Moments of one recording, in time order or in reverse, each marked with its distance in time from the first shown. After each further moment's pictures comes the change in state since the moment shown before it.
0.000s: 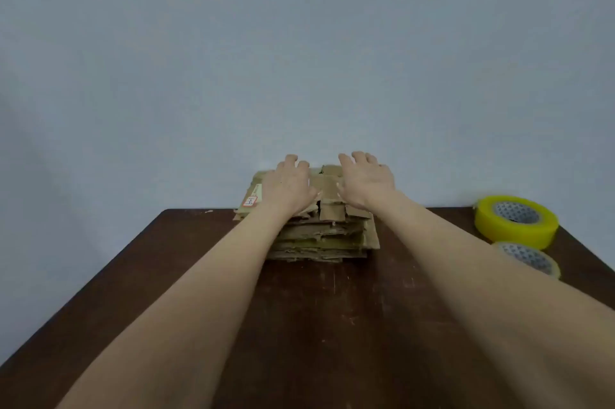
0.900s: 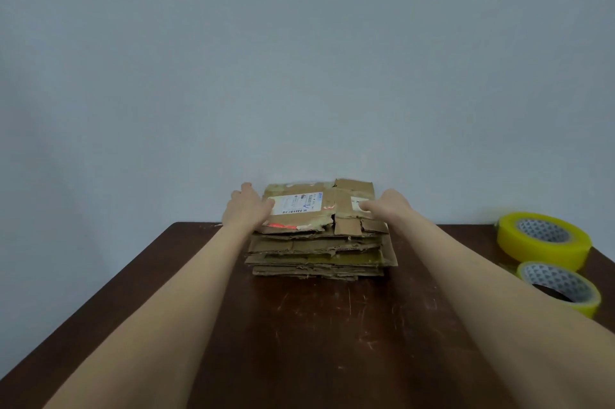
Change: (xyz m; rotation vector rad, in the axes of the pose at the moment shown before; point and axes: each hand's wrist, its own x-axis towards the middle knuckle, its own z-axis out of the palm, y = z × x) left_hand 0.001 -0.092 0.028 -0.391 -0.043 -0.511; right_hand 0.009 0.021 0.031 0.718 -0.150 0.416
